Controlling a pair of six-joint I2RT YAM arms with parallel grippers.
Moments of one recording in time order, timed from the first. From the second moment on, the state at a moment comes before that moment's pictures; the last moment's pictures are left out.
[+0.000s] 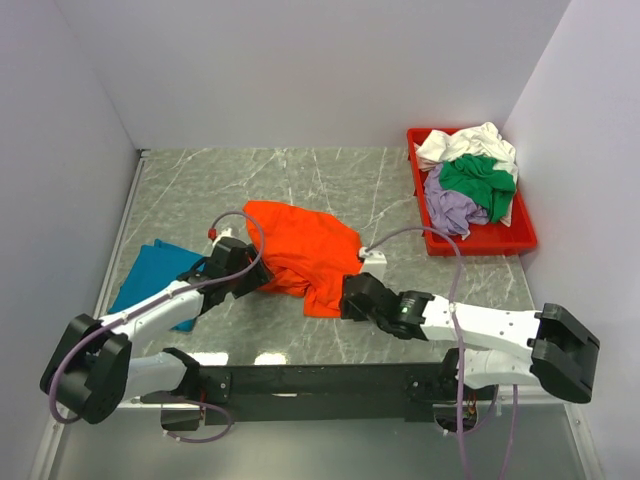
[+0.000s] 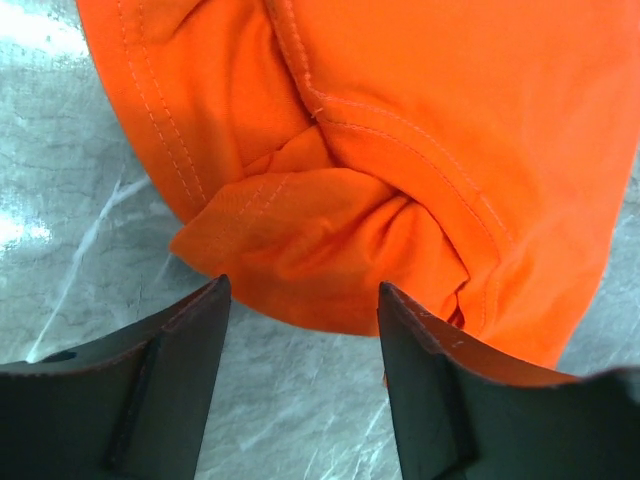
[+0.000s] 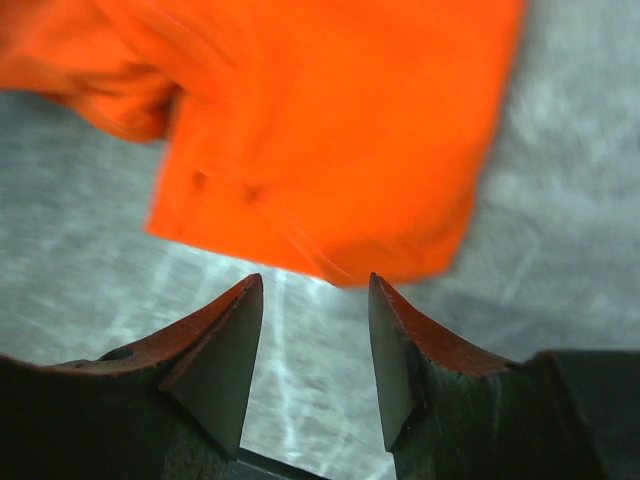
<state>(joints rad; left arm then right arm) -0.50 1.17 0.53 -0.16 -0.06 -0.89 1.06 1.16 0.56 -0.29 0.42 0.87</state>
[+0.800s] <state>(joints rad) -0.49 1.31 0.60 -0.13 -0.10 -0.88 1.13 1.76 0.98 -0.29 0.56 0.52</state>
